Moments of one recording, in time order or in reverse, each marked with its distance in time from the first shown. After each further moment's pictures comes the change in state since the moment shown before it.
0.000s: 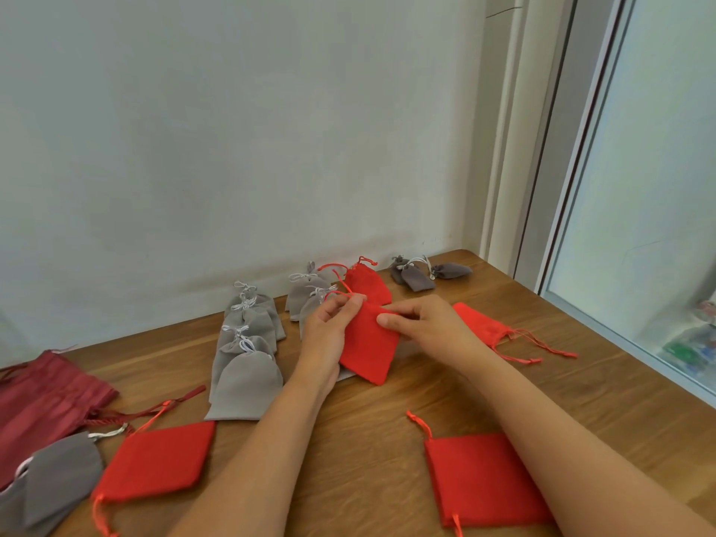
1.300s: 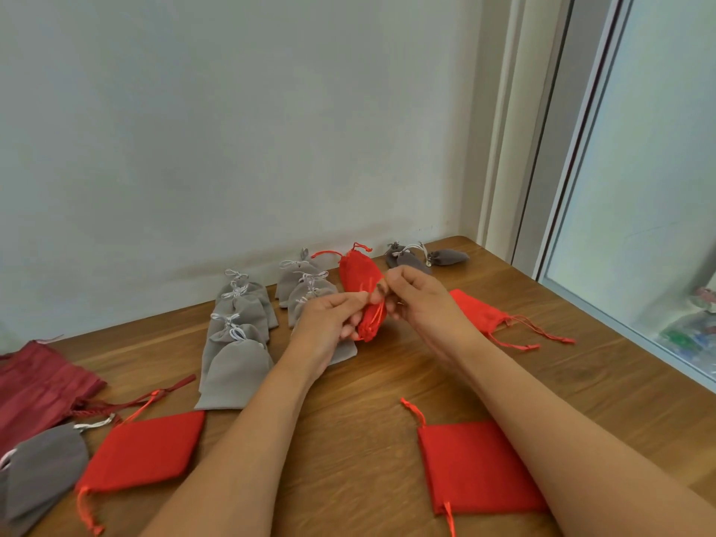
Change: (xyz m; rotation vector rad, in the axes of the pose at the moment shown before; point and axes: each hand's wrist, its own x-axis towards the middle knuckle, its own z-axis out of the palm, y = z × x) left_hand 0.001 0.001 -0.005 0.190 -0.225 0.019; right_hand 0.002 -0.002 0.011 0.420 0.087 -0.042
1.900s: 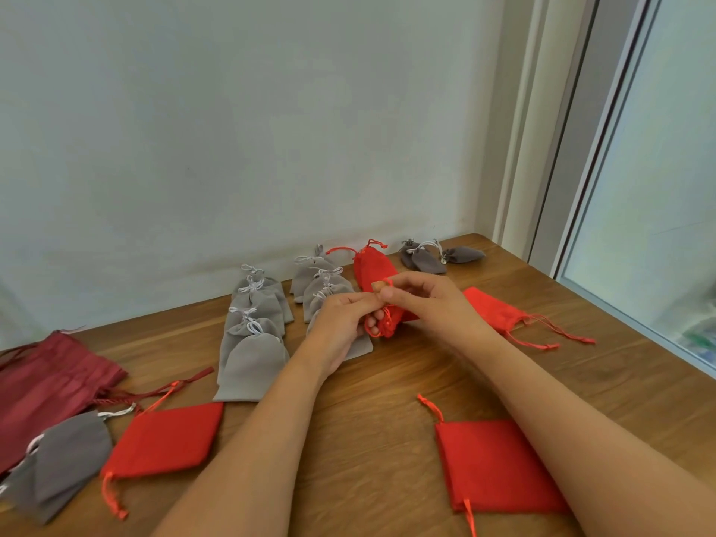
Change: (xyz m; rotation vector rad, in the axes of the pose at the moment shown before) left_hand -0.003 0.004 0.002 -0.034 -0.030 -0.063; right_hand 0.003 0.004 -0.001 -0.124 -0.057 0.015
